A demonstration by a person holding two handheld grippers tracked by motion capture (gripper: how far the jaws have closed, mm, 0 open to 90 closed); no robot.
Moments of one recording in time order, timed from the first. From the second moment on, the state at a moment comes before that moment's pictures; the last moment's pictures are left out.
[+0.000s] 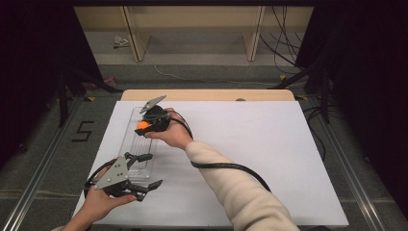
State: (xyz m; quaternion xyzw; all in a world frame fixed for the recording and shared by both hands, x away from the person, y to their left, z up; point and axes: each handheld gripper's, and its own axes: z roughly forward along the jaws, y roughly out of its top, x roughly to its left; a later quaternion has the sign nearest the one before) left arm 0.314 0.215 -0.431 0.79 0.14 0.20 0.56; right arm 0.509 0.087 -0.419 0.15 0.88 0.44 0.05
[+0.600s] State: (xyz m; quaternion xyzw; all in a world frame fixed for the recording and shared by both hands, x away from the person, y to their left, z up) left arm 0.314 0.215 -0.431 0.79 0.14 0.20 0.56; right arm 0.510 0.091 -0.420 0.15 0.89 0.44 0.05
